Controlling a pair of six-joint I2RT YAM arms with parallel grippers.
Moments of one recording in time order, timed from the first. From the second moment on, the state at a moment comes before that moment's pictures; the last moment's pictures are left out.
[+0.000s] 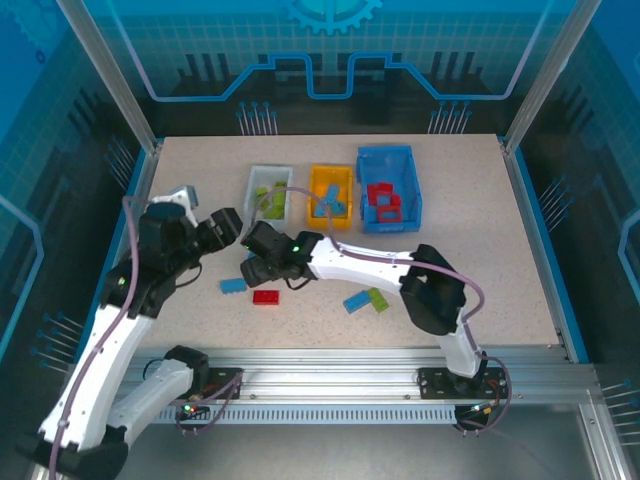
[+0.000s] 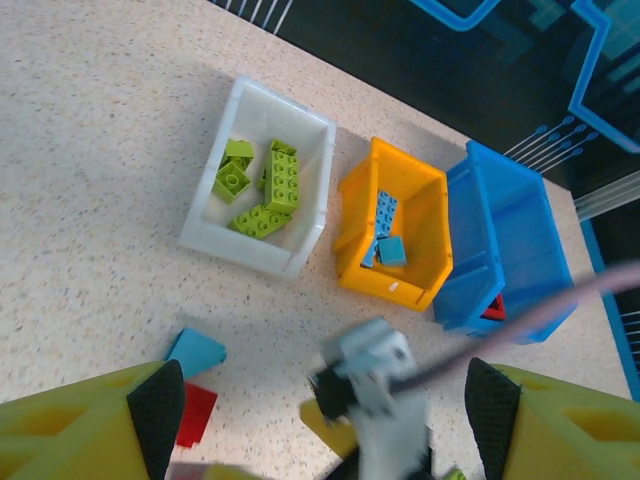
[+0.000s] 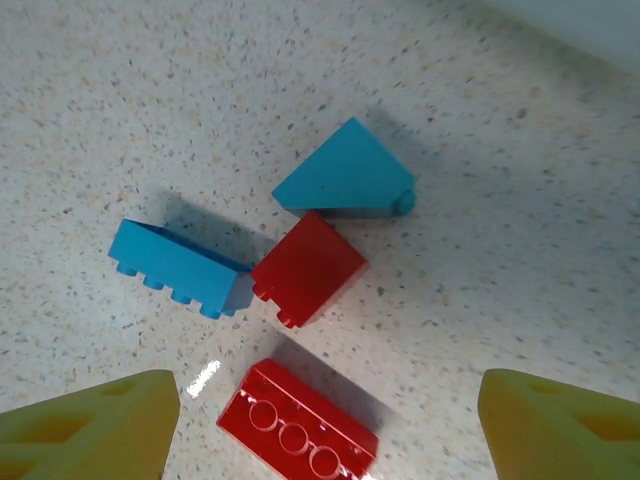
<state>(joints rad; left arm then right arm) -0.25 0.77 1.02 -0.78 -0.01 -0.65 1.09 2.08 1.71 -0.62 0.15 0.56</state>
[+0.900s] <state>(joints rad) -0.25 0.67 0.95 -0.92 -0.01 -0.69 1.05 2.40 2.02 -0.76 0.05 0.85</state>
